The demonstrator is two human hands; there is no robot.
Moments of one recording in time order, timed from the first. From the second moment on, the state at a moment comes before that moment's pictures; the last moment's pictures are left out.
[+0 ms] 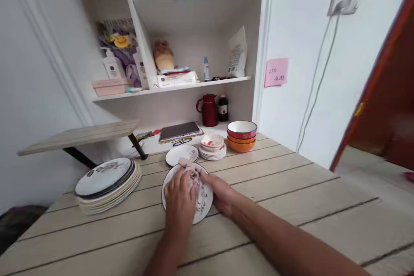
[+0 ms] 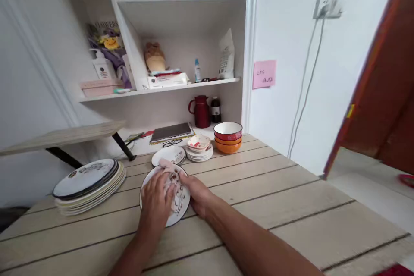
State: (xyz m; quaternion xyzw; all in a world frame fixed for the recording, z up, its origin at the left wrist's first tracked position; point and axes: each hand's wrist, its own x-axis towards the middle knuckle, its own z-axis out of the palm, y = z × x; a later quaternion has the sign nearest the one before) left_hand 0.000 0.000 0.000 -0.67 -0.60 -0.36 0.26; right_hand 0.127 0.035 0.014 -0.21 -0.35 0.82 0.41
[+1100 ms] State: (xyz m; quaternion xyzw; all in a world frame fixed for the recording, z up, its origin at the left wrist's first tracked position) left_hand -0.015 -0.005 0.003 -0.60 -0.71 -0.30 0.22; right_hand 0.127 0.033 0.024 -0.29 -0.27 0.79 0.47
